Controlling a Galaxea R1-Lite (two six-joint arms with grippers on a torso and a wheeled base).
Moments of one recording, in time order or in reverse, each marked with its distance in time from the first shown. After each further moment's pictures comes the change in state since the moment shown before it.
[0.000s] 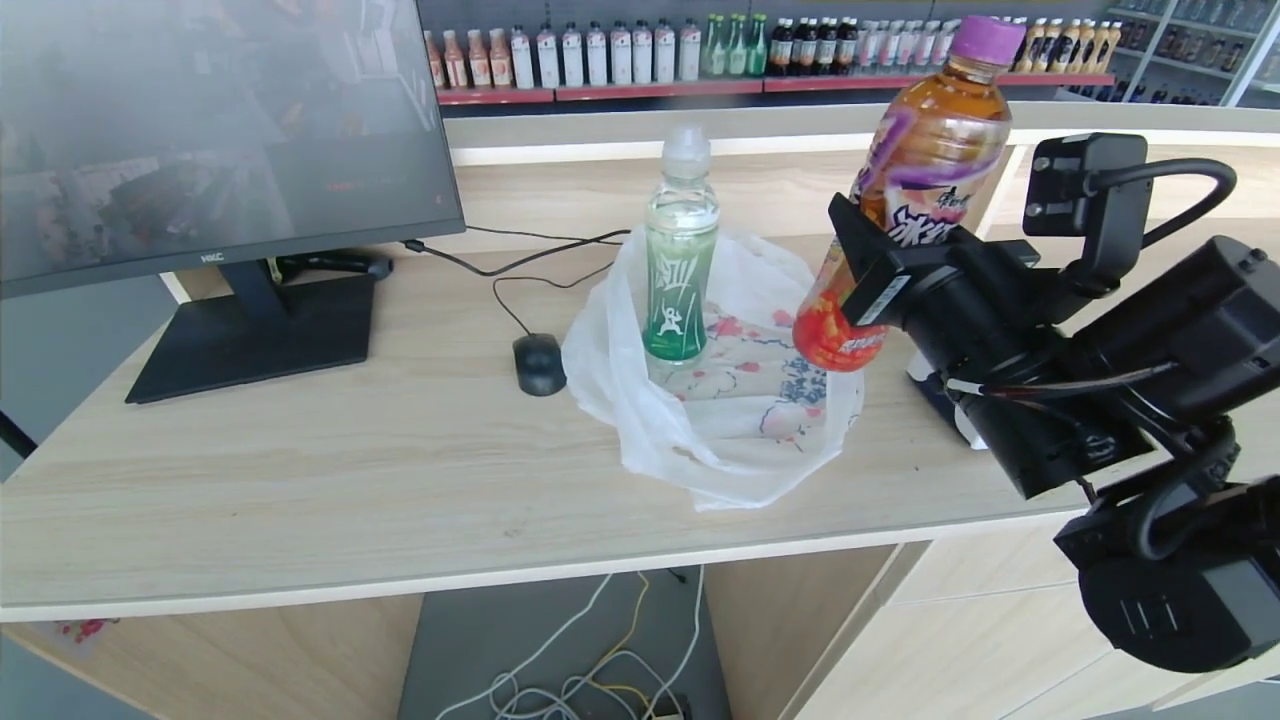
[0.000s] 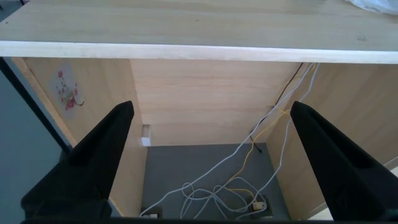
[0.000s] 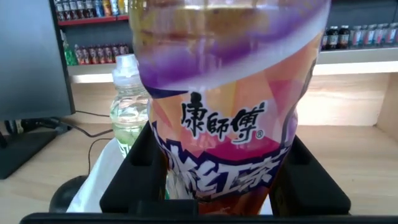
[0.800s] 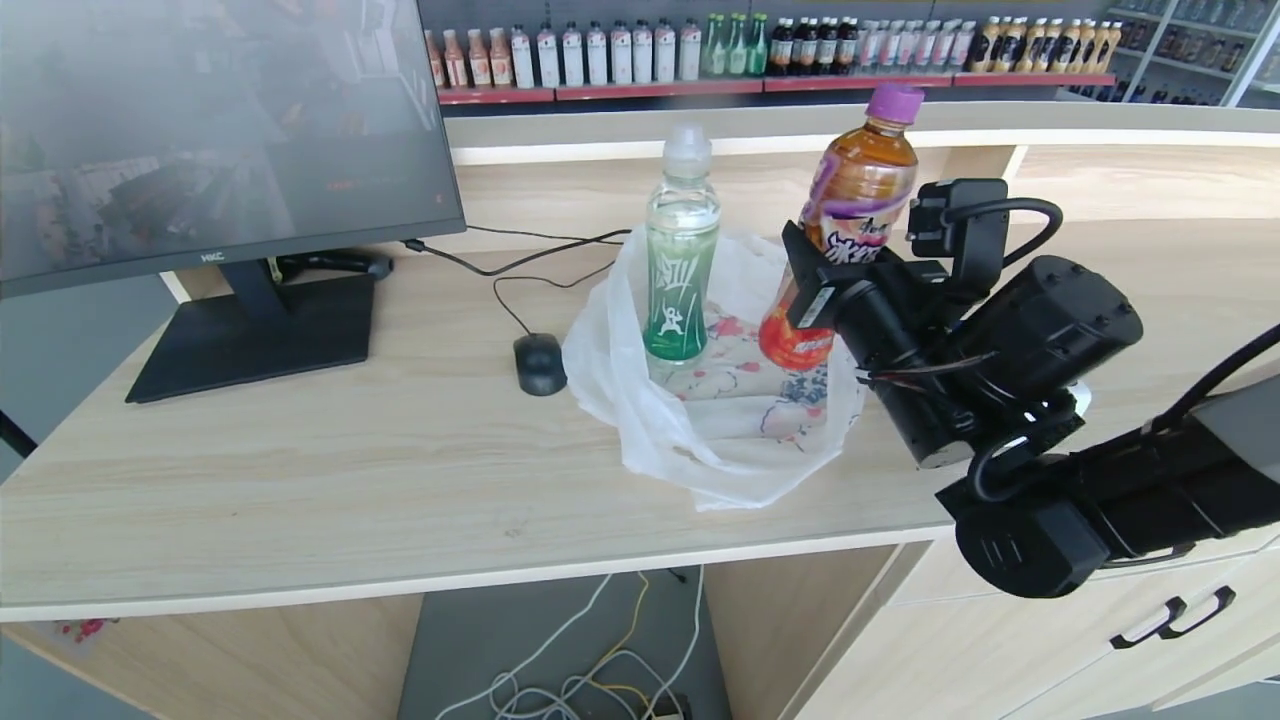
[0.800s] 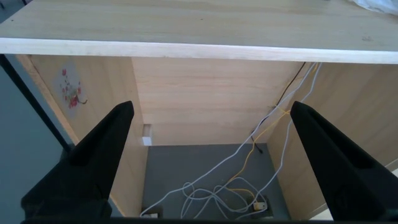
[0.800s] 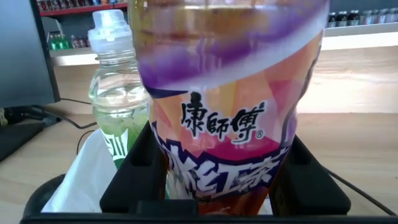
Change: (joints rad) left arm -0.001 0.000 0.000 0.000 0.001 0.000; right arm -0.052 0.203 -0.176 0.000 0.006 0.028
